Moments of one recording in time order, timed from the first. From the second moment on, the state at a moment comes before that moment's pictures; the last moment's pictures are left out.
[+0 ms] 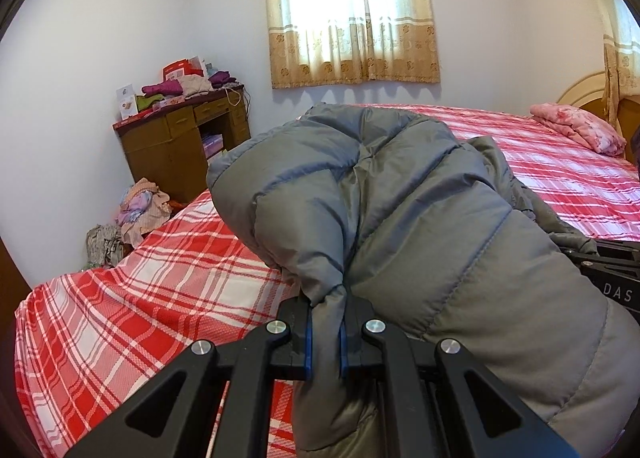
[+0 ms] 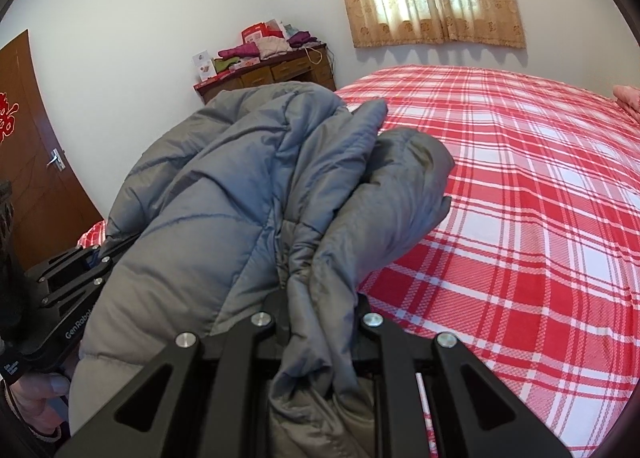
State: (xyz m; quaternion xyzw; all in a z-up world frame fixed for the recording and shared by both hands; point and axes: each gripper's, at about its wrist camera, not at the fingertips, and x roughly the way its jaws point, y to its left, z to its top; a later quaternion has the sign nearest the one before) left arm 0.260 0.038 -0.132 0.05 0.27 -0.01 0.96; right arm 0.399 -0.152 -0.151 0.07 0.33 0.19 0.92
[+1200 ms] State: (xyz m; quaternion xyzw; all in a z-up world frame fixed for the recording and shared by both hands) left arm 0.272 0.075 -0.178 0.02 0.32 0.05 0.95; right arm 0.421 -0.149 -0.183 0.07 0.39 0.18 0.90
